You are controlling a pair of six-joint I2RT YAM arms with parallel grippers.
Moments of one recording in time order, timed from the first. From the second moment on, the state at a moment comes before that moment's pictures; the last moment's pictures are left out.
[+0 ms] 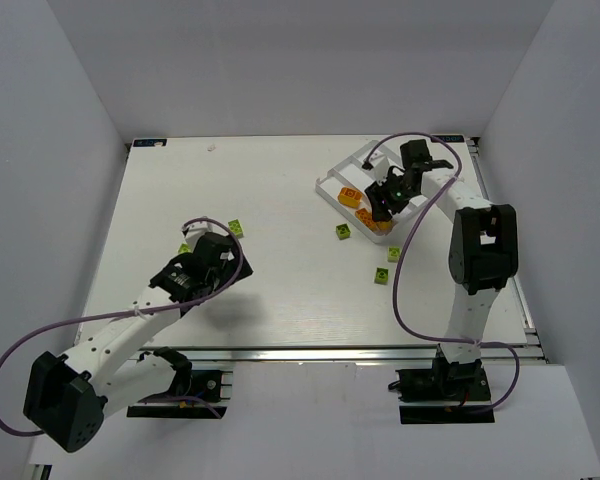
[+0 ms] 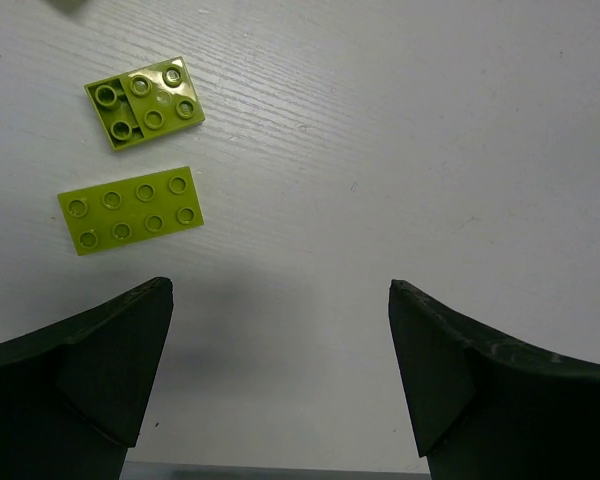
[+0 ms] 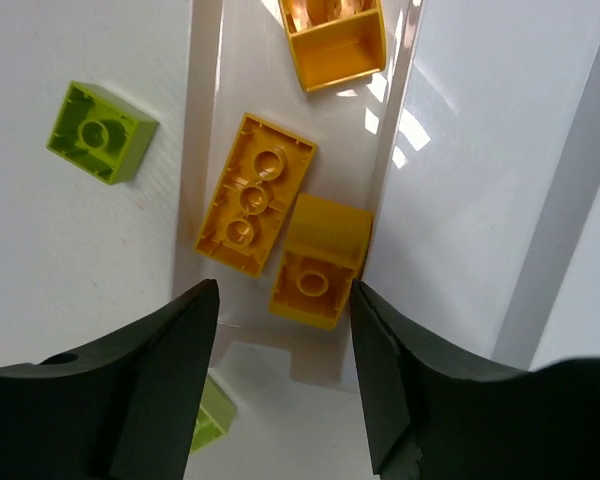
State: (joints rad) left arm -0.56 0.99 0.67 -0.53 -0.34 -0.85; right arm 0.17 1.99 1.54 -0.66 -0.44 -0.62
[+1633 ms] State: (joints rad) left arm -0.21 2.10 1.58 -0.67 -0.08 -0.52; right arm 0.13 1.52 1.13 -0.58 -0.80 -0.71
